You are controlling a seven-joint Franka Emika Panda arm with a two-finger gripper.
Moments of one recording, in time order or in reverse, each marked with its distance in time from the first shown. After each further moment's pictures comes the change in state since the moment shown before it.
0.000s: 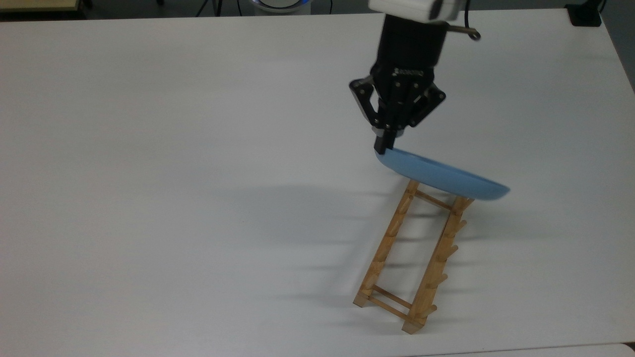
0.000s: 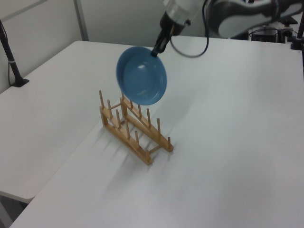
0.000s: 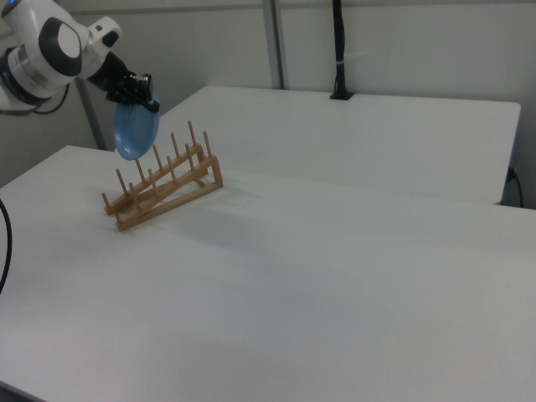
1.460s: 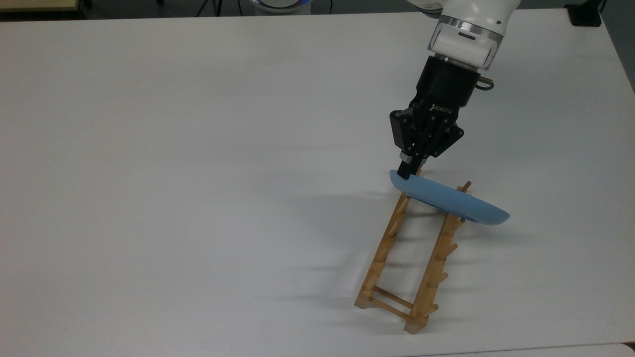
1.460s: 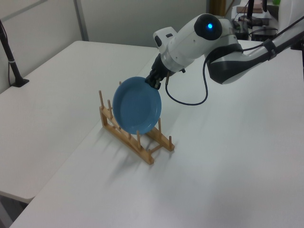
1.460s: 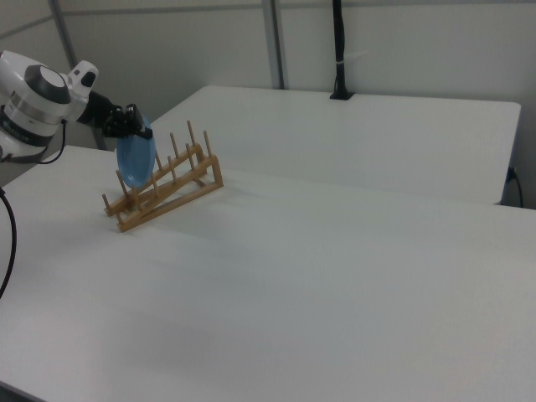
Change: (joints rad) arm 0.101 0.080 0.001 -0.094 -0.407 0.062 0.283
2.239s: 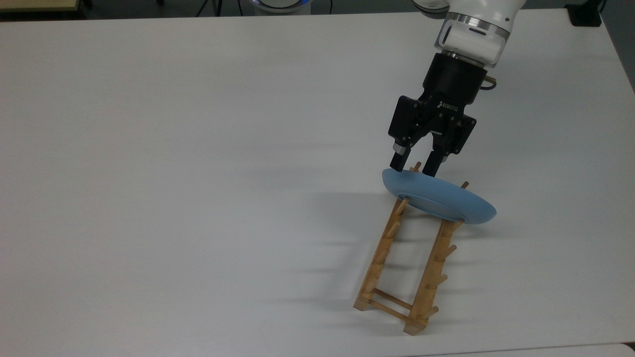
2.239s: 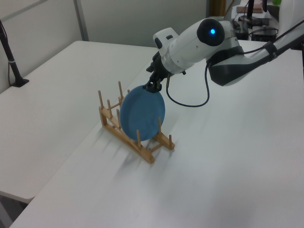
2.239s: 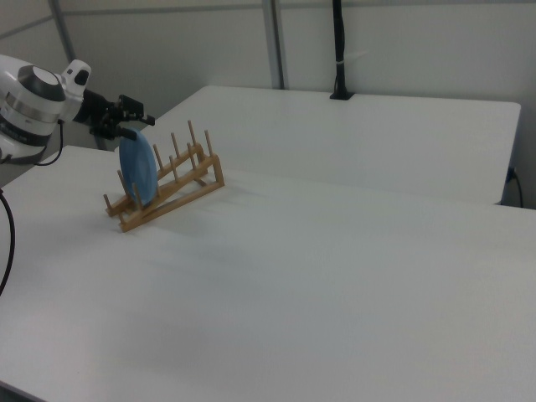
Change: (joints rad) arm 0.015 -0.002 0.000 0.000 -0.078 0.001 0.019
